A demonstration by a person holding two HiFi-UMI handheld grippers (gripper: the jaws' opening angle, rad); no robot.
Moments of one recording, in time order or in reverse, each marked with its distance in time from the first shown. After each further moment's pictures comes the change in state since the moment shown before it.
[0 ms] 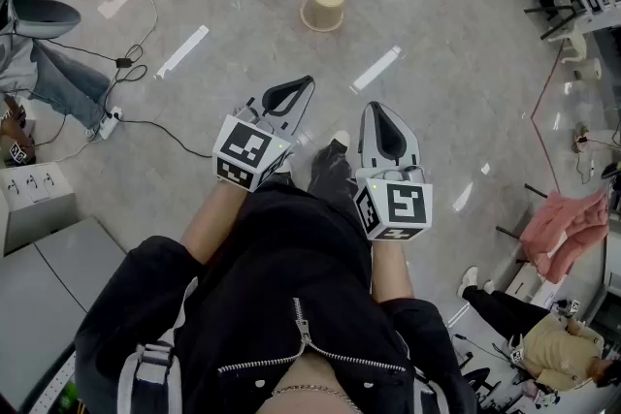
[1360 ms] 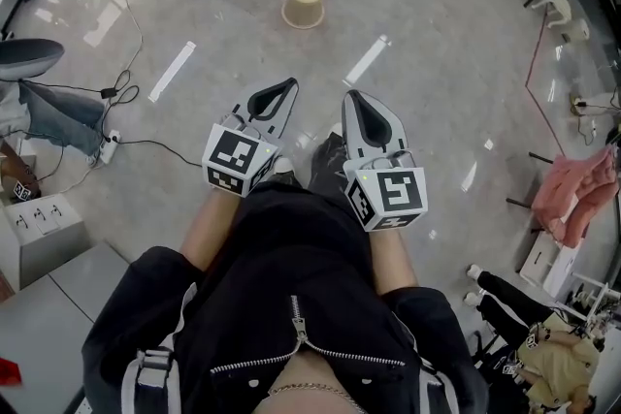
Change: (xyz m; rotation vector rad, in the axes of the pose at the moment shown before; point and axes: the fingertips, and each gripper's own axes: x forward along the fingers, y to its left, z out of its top) left arm -0.015 -0.021 -0.004 0.039 0.008 -0.037; right arm -0.019 0.016 0.005 0.044 -0.047 0.030
